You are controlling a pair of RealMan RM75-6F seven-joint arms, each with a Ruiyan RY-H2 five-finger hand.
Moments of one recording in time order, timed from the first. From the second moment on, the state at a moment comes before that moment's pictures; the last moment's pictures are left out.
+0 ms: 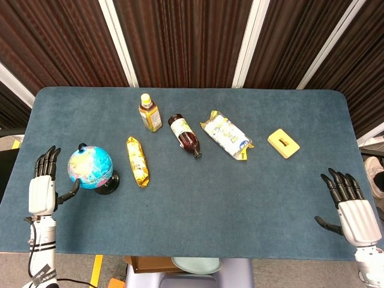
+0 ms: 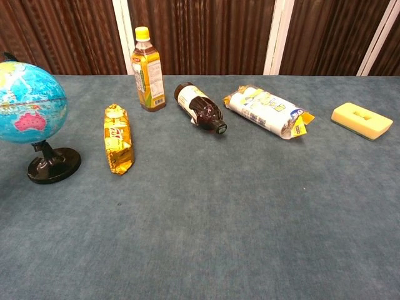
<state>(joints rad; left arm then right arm) -0.25 -1.49 -0.24 -1.49 1.35 1.51 -0.03 0.05 -1.11 0.02 -1.60 -1.64 1.56 0.00</state>
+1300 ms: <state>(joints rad) -0.25 -1.48 -0.31 -1.36 1.29 1.53 -0.20 0.05 -1.11 0.02 -1.60 -1.64 1.56 -0.02</state>
